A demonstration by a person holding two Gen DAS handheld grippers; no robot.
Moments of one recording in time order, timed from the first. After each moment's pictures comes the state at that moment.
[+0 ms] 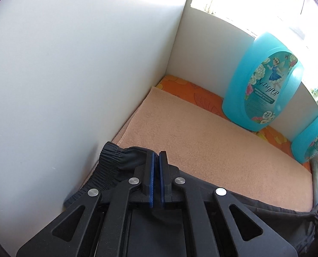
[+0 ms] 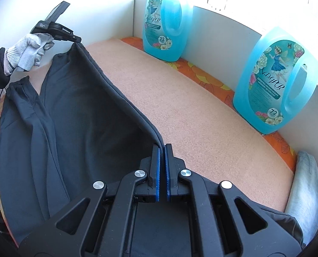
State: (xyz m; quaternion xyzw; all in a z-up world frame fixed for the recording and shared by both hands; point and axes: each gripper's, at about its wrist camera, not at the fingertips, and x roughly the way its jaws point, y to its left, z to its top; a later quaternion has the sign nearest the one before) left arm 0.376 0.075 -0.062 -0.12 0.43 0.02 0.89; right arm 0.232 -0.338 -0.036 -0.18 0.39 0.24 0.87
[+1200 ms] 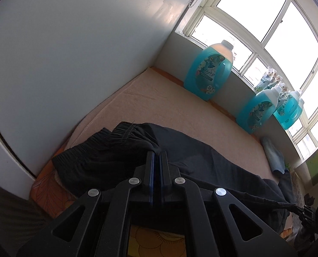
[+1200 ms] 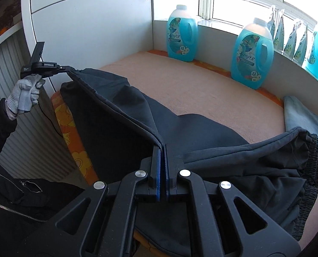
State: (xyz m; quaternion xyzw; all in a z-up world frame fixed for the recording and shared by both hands) left arm 0.094 0.120 -0.062 -0.22 0.37 -0.07 0.90; right arm -0.037 -0.353 -0.007 -0.09 0.40 0.24 0.88
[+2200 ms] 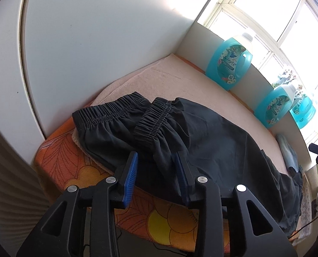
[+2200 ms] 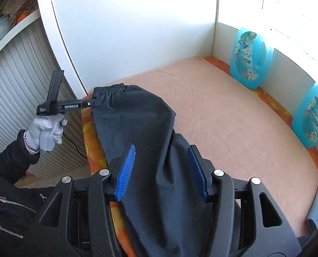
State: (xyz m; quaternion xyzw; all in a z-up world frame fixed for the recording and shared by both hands) left arm 0.075 0.128 -0.111 -0.23 0.38 -0.02 0.89; right arm 0.095 -0.181 0.041 -0.16 0.40 0.40 0.81
